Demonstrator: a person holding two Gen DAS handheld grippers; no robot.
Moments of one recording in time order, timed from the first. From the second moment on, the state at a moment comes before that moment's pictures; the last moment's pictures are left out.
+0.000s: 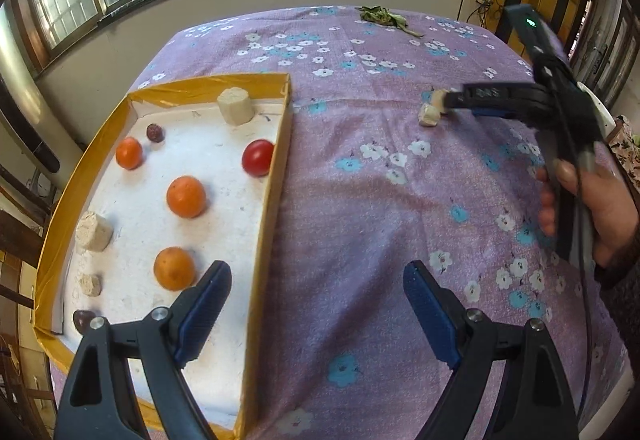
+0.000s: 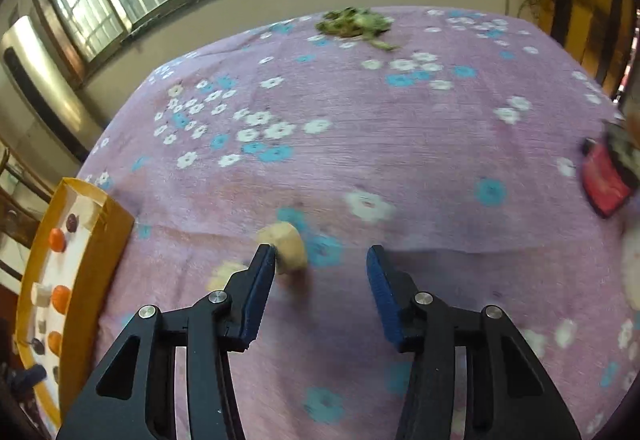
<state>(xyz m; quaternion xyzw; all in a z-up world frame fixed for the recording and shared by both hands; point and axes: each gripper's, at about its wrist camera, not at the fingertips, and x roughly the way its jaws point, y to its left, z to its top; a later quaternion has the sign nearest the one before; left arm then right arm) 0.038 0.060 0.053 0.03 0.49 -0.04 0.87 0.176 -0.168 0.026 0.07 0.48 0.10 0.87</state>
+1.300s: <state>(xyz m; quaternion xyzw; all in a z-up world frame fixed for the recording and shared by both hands) 0.131 -0.017 0.045 0.04 0.47 -0.08 0.88 0.136 -0.184 0.037 -0.02 0.45 0.20 0.87</state>
